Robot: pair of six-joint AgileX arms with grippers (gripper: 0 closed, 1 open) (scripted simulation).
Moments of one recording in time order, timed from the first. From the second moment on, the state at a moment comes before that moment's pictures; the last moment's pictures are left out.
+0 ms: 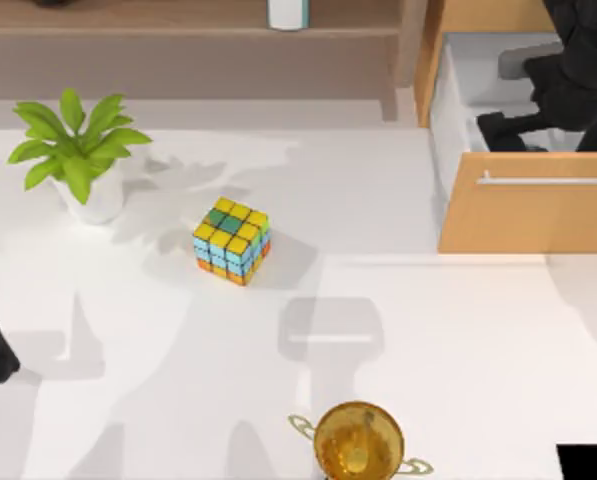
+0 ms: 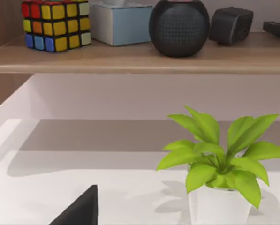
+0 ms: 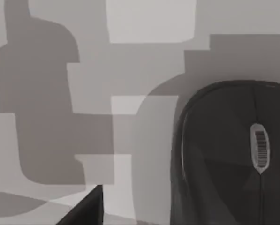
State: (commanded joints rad) left arm 0.00 0.00 0.00 0.00 0.00 0.00; right arm 0.13 2.45 2.10 -1.12 0.00 -0.09
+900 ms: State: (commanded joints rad) left arm 0.00 0.00 0.00 0.00 0.00 0.00; right arm 0.13 2.45 2.10 -1.12 0.00 -0.09
